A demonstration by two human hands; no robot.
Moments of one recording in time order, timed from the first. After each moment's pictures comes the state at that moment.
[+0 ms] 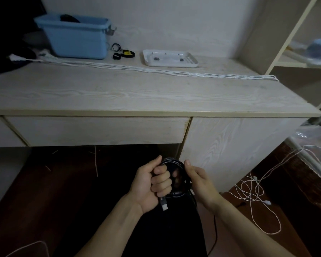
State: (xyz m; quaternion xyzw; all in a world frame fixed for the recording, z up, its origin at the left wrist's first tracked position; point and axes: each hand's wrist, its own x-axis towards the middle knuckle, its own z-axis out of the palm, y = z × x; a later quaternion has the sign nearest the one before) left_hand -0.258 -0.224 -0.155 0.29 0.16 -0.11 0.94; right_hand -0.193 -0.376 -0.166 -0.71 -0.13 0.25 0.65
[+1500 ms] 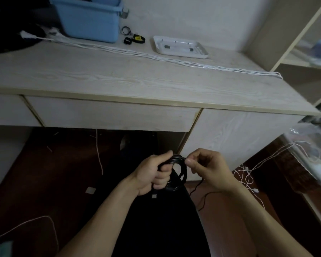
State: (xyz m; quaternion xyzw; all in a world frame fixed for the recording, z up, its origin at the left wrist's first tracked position) left_hand -0.290 -0.188 -0.137 0.51 0.09 -0.20 0.83; right_hand -0.208 -0.383 -0.129 -0.77 -0.28 0.17 0.55
